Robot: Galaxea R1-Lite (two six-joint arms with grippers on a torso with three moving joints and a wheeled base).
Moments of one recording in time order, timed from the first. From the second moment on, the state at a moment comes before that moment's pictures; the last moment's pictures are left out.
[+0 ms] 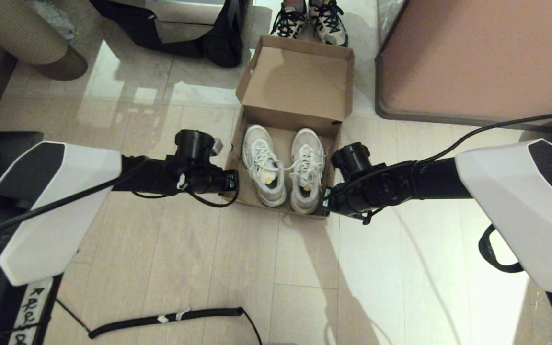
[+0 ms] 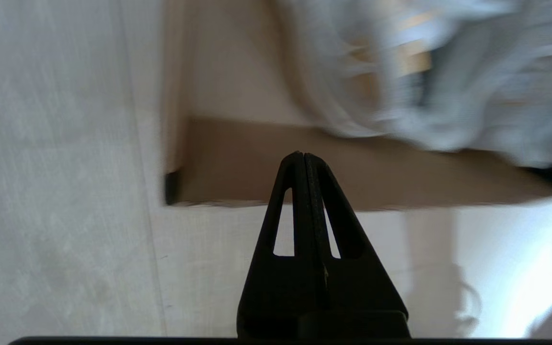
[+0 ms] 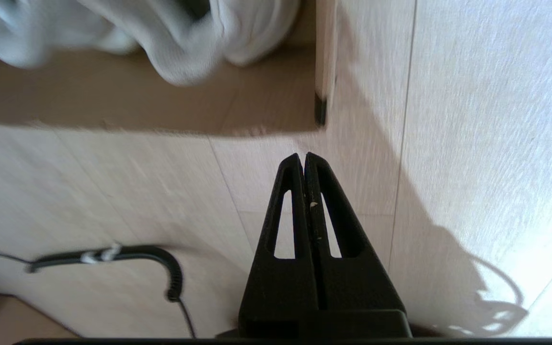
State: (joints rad) left arm -0.30 2.36 -1.85 0.00 -0.11 -0.17; right arm 0.47 2.31 -1.79 0.21 -0.15 0.61
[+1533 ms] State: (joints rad) left arm -0.40 2.47 -1.89 0.12 -0.02 -0.17; right arm 0.49 2.39 -1.86 0.35 -0.19 0.58
